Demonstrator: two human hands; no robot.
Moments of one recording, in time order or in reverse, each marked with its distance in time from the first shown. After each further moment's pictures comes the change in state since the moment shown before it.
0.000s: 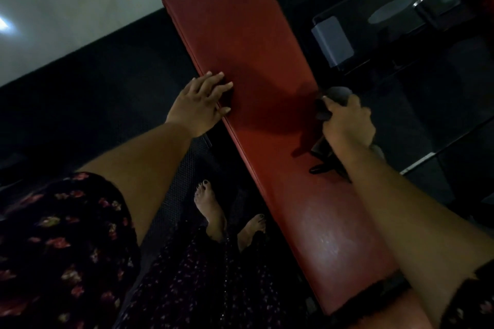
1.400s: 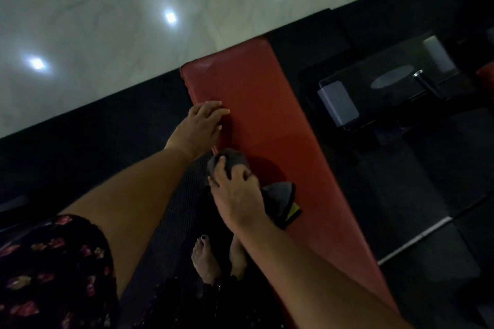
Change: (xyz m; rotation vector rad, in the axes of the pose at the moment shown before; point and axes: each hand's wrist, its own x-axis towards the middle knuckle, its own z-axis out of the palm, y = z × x) left_hand 0.062 -0.035 -0.053 -0.209 0.104 -0.104; right_hand -0.054 -0.171 0.020 -0.329 0.131 -0.815
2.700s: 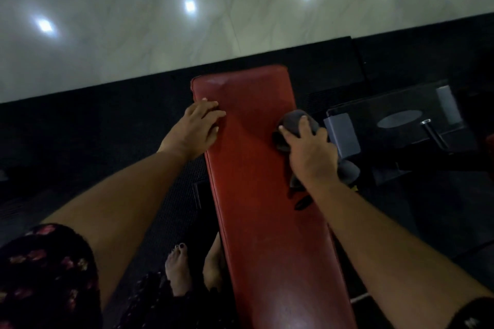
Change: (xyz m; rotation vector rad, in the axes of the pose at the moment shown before) left_hand 0.034 -0.025 -0.005 -0.160 0.125 -0.111; right_hand 0.087 0.181 -0.033 -0.020 -0.018 0.222
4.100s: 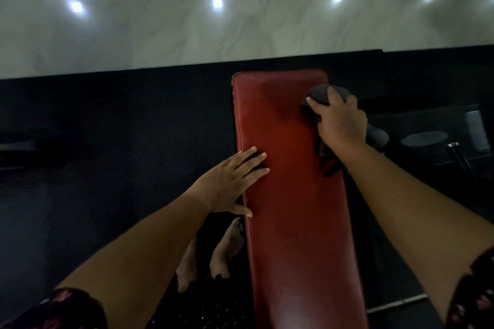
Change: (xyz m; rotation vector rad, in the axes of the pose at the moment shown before) left_hand -0.090 0.014 0.038 0.402 -0.309 0.346; right_hand 0.071 -0.011 -0.030 -0.036 0.066 -0.029
